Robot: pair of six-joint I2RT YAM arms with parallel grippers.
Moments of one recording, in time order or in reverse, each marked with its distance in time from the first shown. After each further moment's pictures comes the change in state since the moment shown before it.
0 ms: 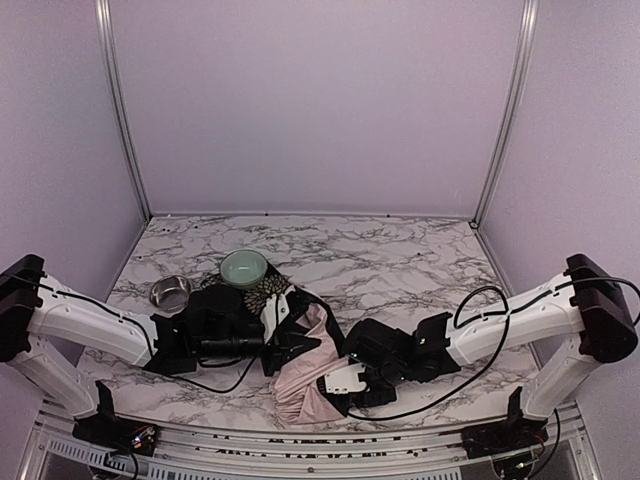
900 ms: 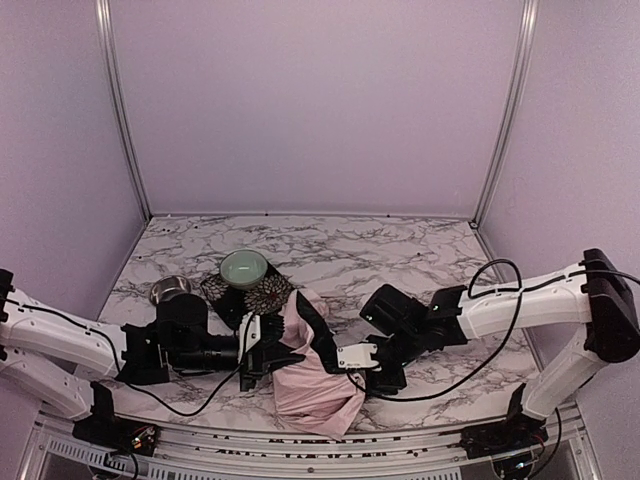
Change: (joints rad) left arm -0.047 -0.198 -0.131 0.006 0.081 0.164; right arm -0.185 -0.088 0.028 -0.122 -0.345 0.005
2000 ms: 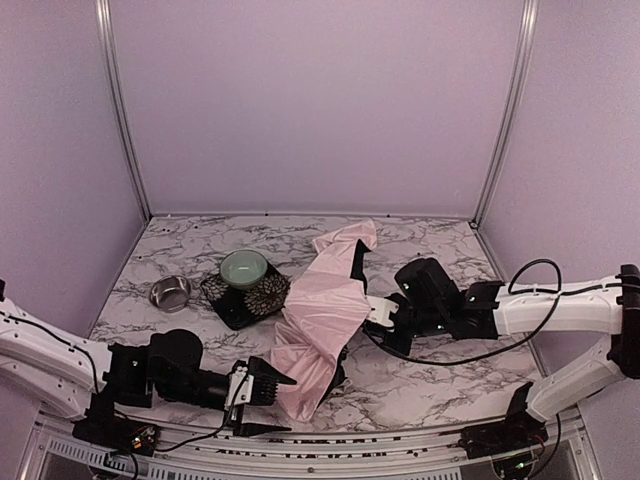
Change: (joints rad) left arm -0.195 -0.085 -0.077 -0.138 -0.041 0.146; right arm -0.120 -0.169 -0.091 0.264 0.197 0.110
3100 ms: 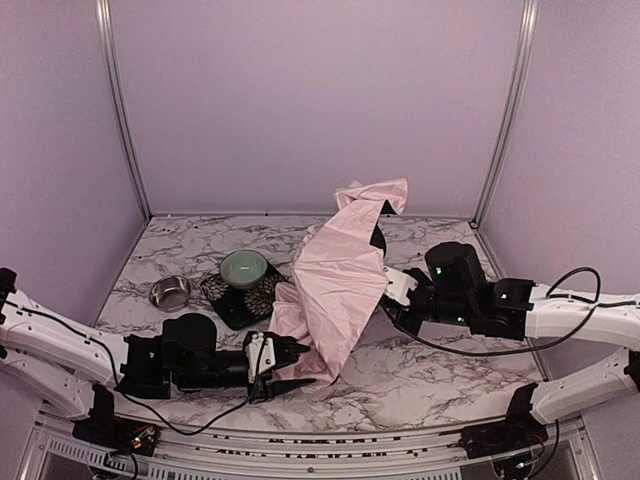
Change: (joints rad) left arm 0.035 0.128 0.121 0.101 -0.238 -0.022; right arm -0.003 -0.185 -0.010 0.070 0.111 -0.001
